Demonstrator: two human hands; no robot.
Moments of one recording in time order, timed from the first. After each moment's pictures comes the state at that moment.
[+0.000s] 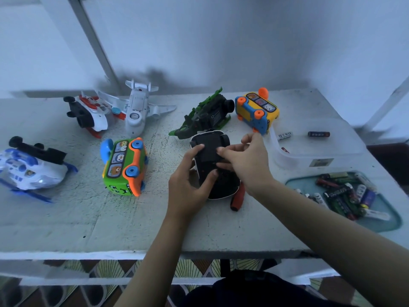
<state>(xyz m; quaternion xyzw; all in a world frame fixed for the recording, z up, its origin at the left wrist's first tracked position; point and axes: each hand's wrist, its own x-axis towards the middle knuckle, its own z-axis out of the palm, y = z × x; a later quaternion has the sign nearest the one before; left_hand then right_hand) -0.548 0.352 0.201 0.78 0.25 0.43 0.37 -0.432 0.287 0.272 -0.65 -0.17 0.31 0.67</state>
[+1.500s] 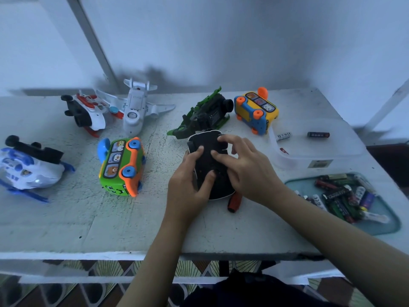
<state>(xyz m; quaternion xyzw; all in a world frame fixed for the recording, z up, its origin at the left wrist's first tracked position) -0.547 0.347 0.203 0.82 0.29 0.38 0.32 -0.398 0.267 0.241 -0.68 -0.68 -0.14 0.24</state>
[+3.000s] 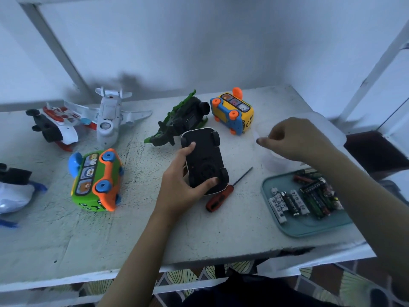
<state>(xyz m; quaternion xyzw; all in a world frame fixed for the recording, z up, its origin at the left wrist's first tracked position) -0.521 0.349 0.214 0.80 0.24 0.30 0.46 -0.303 0.219 0.299 -0.90 -0.39 0.11 0.17</state>
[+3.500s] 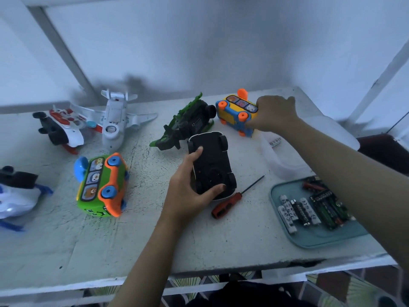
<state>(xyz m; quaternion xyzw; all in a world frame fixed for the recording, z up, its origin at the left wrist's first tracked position) -0.521 0.356 0.207 0.81 0.23 0.31 0.44 -0.268 0.316 0.295 -0.91 -0.40 0.01 0.04</state>
